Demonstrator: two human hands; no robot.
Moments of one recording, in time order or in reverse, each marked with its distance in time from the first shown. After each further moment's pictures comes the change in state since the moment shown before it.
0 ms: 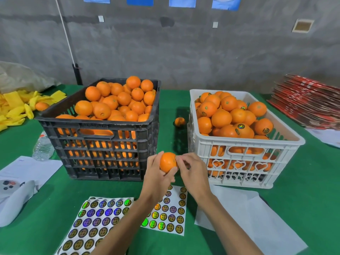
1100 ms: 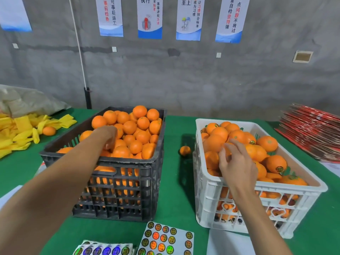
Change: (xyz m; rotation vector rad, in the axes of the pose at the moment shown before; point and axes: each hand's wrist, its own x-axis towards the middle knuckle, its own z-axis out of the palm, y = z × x) left_hand 0.260 0.077 -0.208 1.420 -0.253 -0.405; right_hand 0.120 -0.007 -0.094 -0.478 0.391 -0.013
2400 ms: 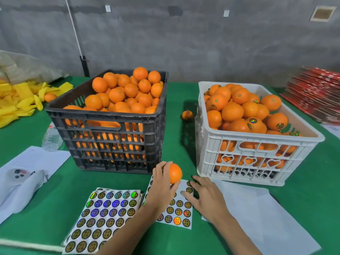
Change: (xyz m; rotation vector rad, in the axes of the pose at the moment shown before) left_hand -0.210 0.171 0.272 -0.861 0.368 0.447; right_hand -0.215 0.035 0.043 -0.077 -0.836 -0.240
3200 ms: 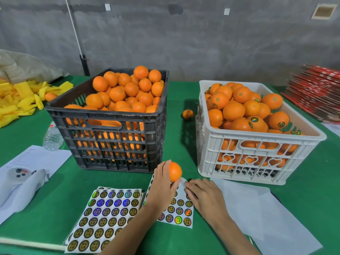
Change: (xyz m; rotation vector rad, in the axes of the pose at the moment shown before) left_hand -0.002 -0.007 0.004 -0.036 0.010 -0.011; right_hand -0.007 -0.004 0.009 -0.042 0.405 -0.260
